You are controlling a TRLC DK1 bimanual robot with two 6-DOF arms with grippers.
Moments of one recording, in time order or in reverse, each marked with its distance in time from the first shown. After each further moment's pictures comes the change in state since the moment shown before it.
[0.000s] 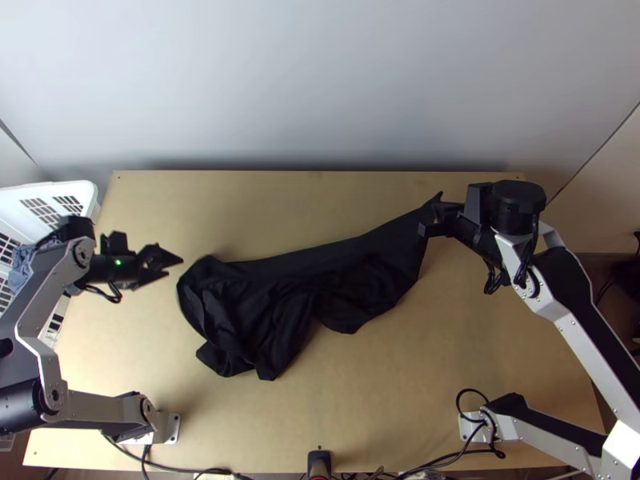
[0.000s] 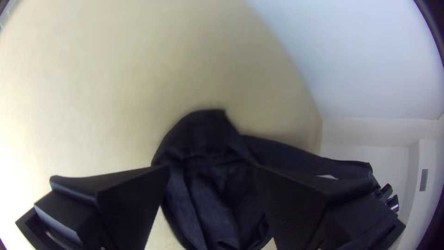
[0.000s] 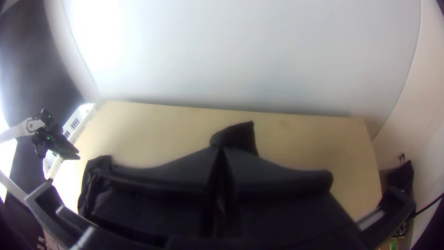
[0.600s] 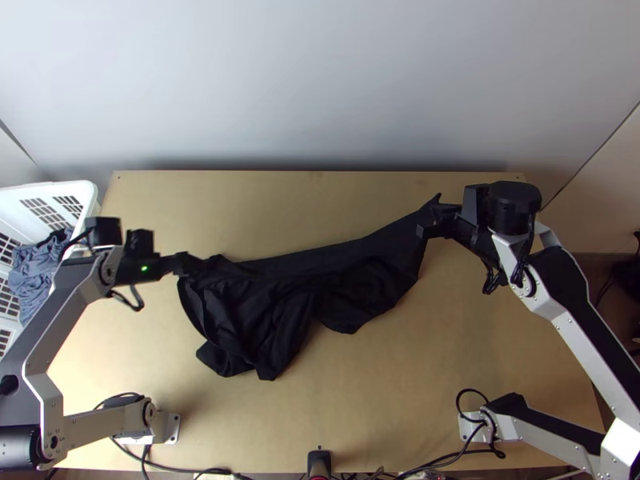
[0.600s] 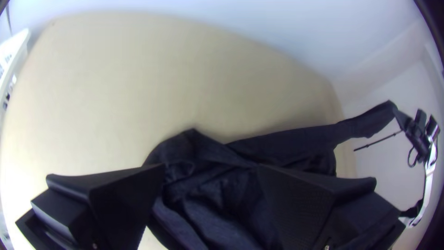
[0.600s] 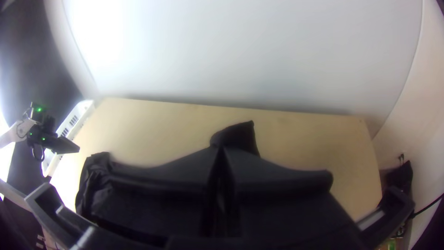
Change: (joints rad) left arm -0.232 -0.168 -0.081 0.221 -0.202 0.094; right arm 0.002 0.010 -0.010 0.005 0.001 -0.008
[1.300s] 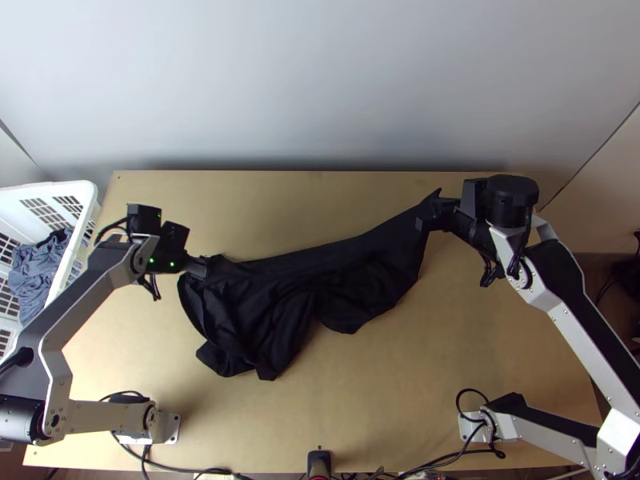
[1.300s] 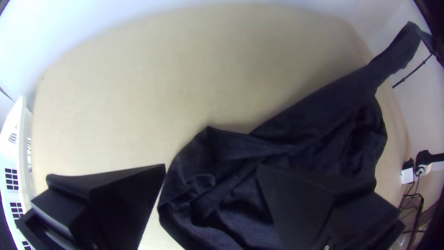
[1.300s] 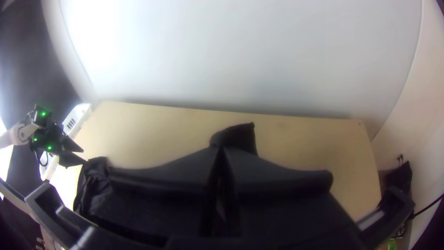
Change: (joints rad) left arm -0.177 0.117 0.077 -0.007 -0.298 0.240; right arm -0.014 0.039 0.027 0.022 0.003 -0.003
